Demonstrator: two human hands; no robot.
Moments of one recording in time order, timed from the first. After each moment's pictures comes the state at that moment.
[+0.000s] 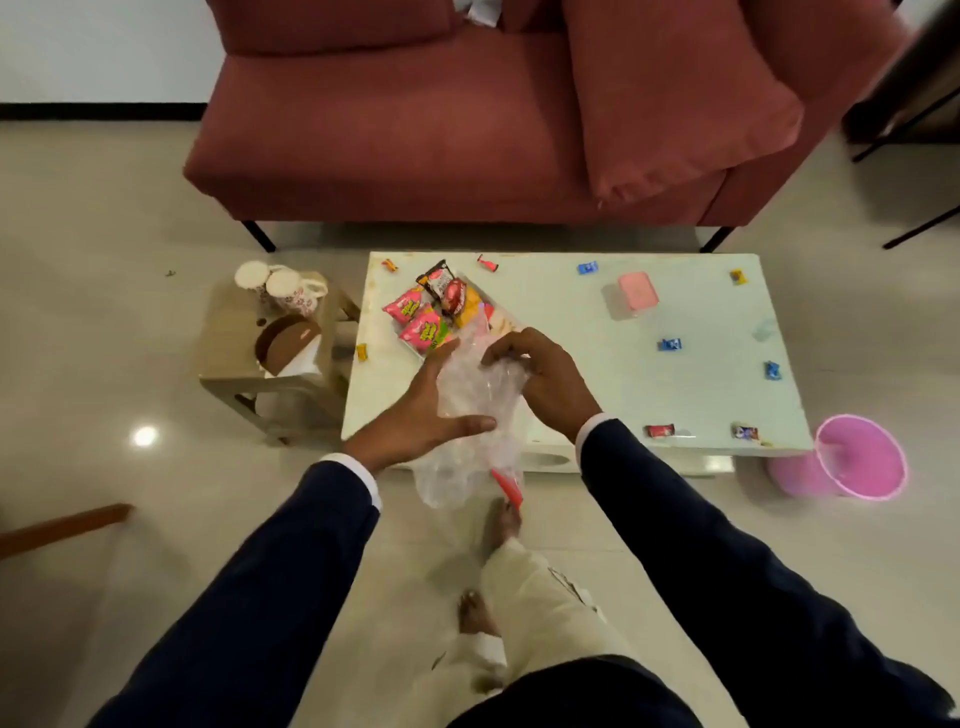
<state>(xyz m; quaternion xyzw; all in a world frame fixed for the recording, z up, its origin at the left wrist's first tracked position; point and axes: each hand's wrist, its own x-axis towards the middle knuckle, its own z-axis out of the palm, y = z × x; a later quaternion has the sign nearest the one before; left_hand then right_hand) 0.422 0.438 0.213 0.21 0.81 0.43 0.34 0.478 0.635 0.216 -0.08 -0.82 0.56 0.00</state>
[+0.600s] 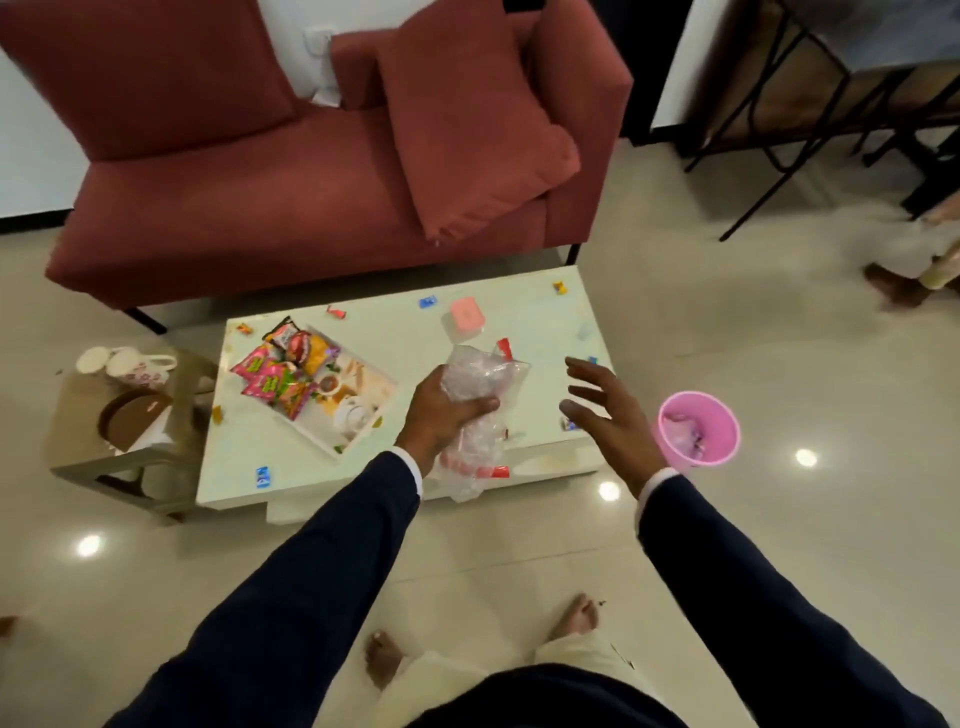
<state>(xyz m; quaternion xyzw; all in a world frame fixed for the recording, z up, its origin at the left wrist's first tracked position) 0.601 0.776 0.227 0.06 0.75 0.57 0.33 0.756 0.957 0.234 -0.26 -0.72 0.64 0.10</state>
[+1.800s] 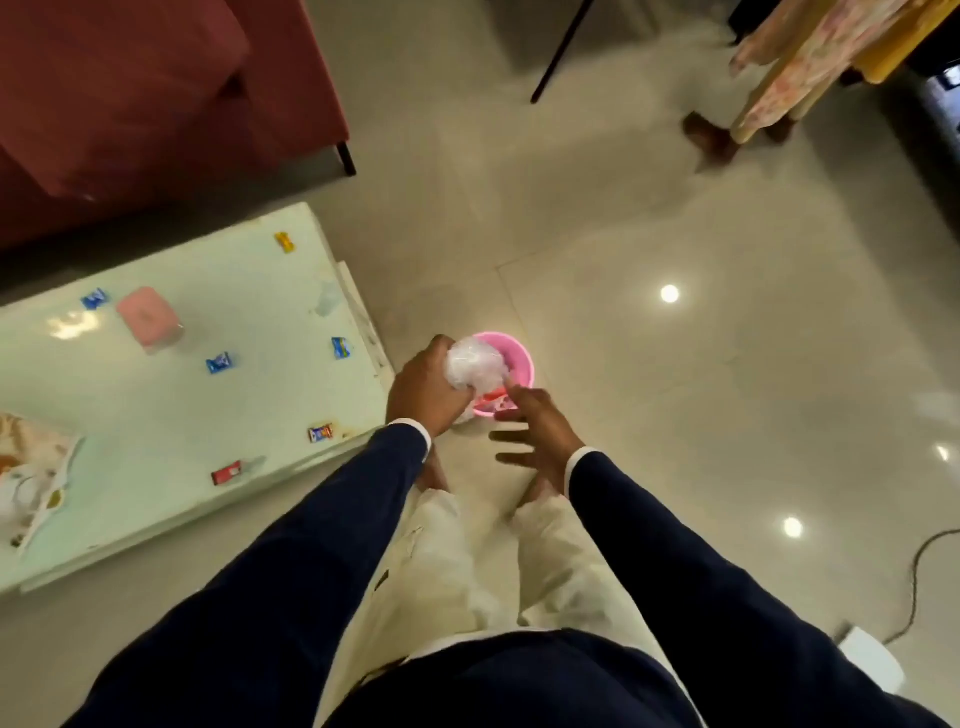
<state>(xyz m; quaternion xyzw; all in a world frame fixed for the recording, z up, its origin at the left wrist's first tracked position) 0.731 1.269 0.108 0.28 0.87 0.24 0.33 0.880 1.352 0.119 -0.56 -0.42 0.72 -0.07</state>
